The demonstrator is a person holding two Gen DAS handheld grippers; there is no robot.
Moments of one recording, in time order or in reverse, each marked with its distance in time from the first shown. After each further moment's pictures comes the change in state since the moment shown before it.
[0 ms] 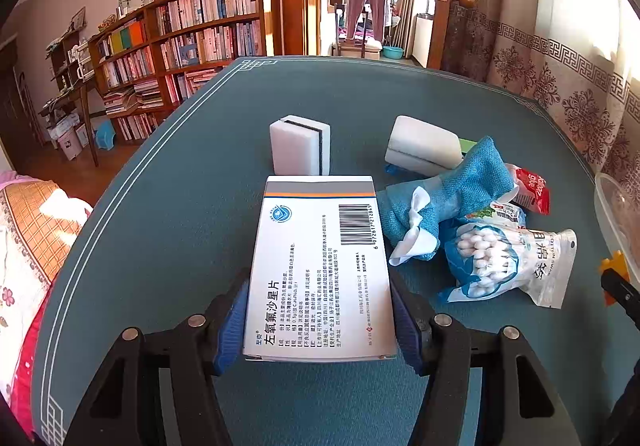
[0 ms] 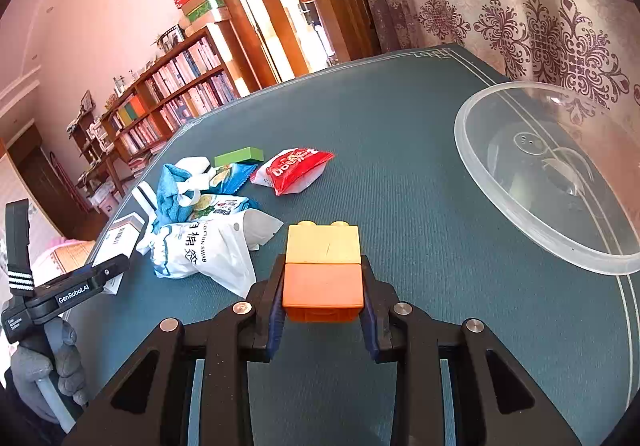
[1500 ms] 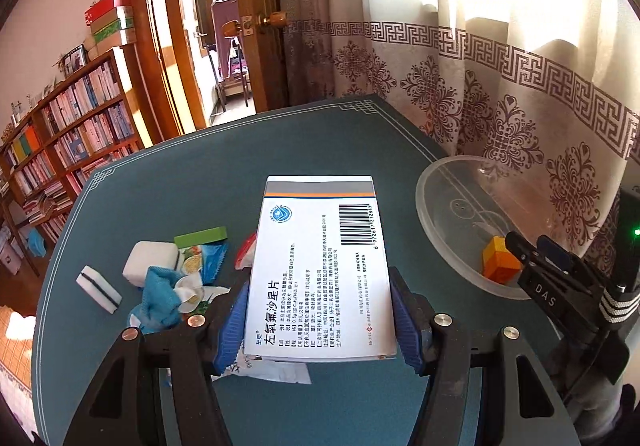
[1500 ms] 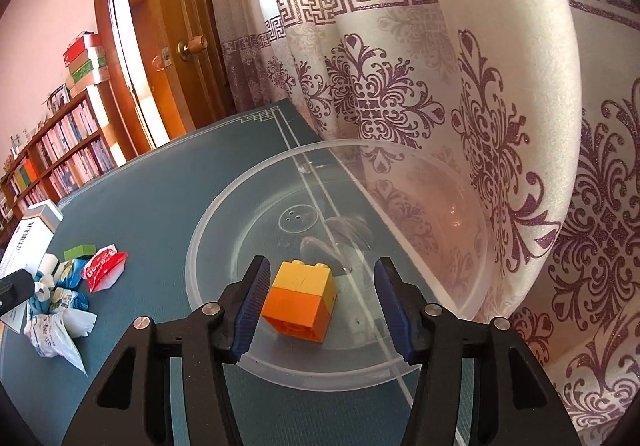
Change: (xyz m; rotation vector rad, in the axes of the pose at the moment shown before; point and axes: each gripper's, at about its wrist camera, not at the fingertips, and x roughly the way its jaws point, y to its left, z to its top) left arm -0.050 -0.215 0.042 0.346 -0.085 -0.254; right arm -0.048 -0.120 0.029 0.168 -0.185 -0.430
